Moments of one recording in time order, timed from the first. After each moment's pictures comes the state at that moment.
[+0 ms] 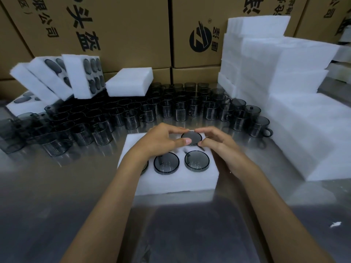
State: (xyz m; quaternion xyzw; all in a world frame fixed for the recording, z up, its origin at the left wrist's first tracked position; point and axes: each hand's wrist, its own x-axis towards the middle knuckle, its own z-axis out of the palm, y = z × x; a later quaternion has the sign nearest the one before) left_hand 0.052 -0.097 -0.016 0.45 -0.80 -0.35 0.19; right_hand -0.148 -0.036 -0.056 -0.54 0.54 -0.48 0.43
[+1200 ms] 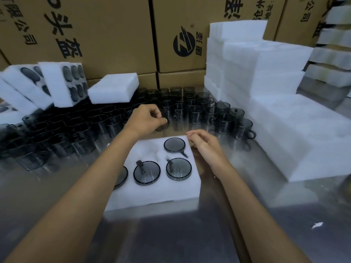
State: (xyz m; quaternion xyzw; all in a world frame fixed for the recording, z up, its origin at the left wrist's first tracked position) left_hand 0.023 -0.158 0.001 0.52 -0.76 -0.24 0.30; right_hand -0.150 -0.060 -0.069 -0.42 0.57 -0.58 0.40
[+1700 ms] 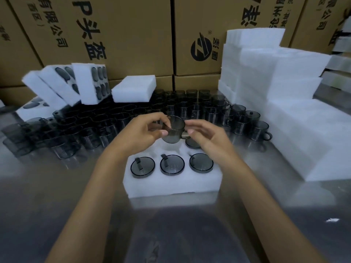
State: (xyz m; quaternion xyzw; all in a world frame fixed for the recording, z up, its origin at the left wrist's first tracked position) left_hand 0.106 -0.088 0.015 0.38 -0.81 -0.32 0.32; right_hand -0.102 -0.028 -0.022 -0.58 0.50 -0.55 0.33
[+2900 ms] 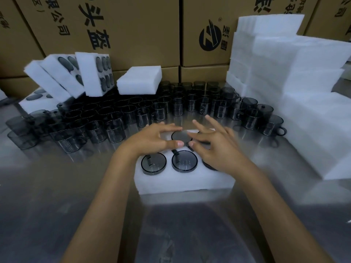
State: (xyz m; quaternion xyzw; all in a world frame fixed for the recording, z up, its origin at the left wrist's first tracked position) left_hand 0.111 -0.100 -0.006 0.45 -0.81 -0.35 0.14; right_hand -0.089 -0.022 -0.027 -0.73 0.62 -0.25 0.10
